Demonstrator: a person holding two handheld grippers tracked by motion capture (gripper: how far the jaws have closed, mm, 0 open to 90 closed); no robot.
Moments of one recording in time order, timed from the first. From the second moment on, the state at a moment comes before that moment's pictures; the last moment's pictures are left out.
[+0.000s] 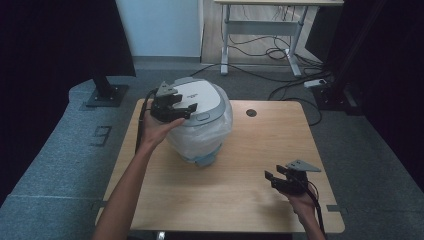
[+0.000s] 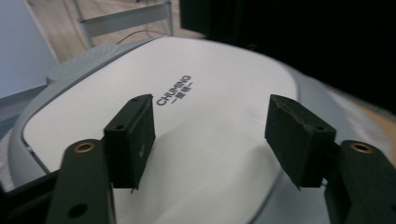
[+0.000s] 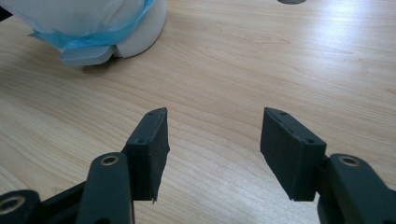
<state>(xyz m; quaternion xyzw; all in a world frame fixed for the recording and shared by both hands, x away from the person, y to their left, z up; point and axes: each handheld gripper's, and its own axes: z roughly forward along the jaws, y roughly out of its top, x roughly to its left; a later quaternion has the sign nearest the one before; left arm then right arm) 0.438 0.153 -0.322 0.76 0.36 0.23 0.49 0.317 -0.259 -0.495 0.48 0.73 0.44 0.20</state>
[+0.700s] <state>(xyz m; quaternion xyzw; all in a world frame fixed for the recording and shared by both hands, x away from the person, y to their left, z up) 0.368 0.216 -0.347 0.75 0.35 0.19 0.53 0.315 -0.265 -0.493 0.49 0.73 0.44 0.21</state>
